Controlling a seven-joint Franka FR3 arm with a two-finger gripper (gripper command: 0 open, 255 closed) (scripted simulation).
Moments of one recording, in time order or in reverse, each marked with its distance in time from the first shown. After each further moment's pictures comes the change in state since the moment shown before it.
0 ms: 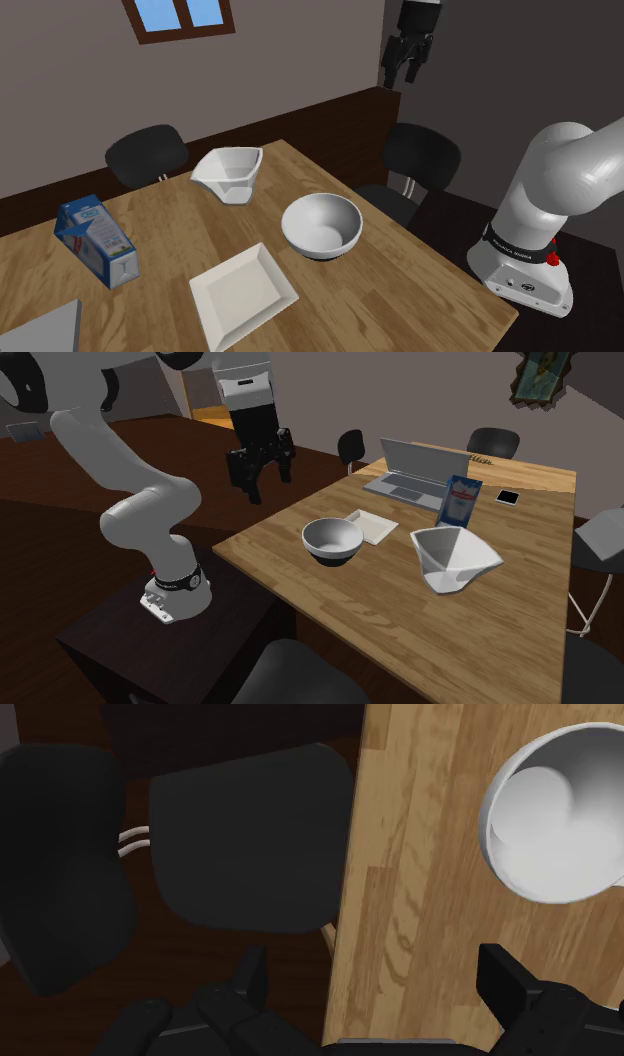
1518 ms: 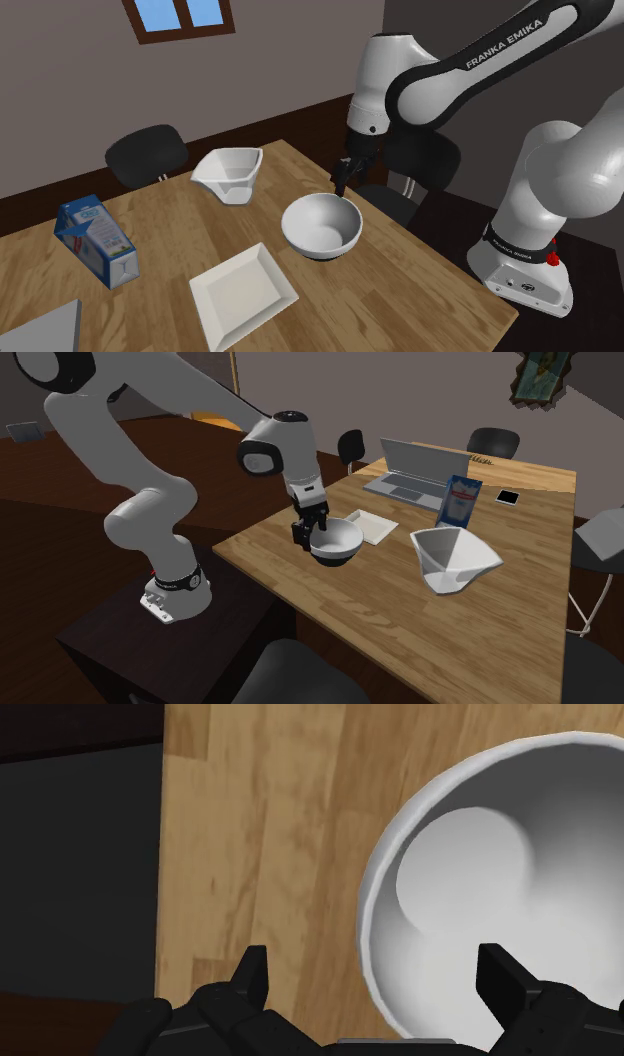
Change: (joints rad) arm 0.180 0.277 0.272 -0.374 0.240 0.693 0.158
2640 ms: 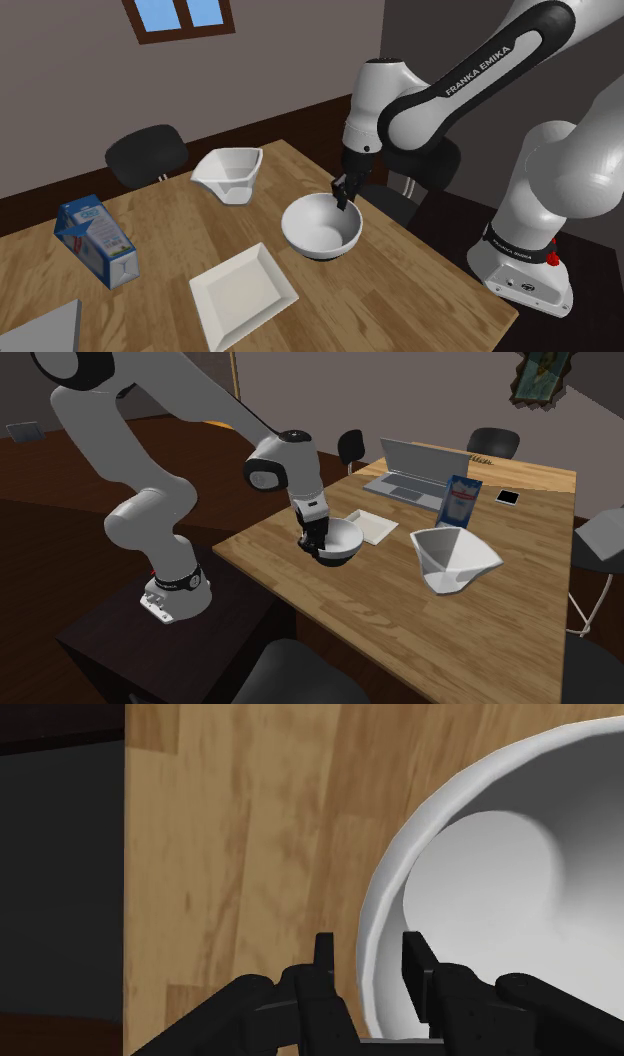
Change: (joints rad) arm 0.009 0.116 0.025 -0.028 0.021 0.148 -0.004
